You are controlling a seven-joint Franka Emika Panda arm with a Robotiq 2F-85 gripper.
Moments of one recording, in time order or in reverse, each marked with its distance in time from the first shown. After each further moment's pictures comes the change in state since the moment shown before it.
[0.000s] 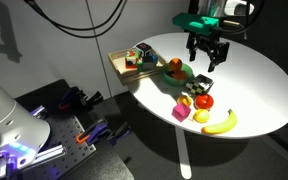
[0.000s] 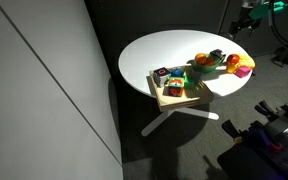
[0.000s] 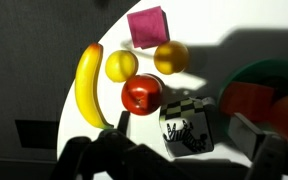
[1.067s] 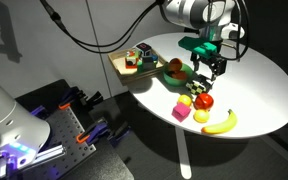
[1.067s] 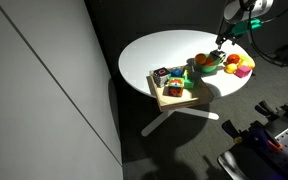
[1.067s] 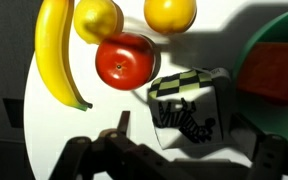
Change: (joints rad) arm -0.007 0.258 0.029 0.176 0.015 0.163 -0.002
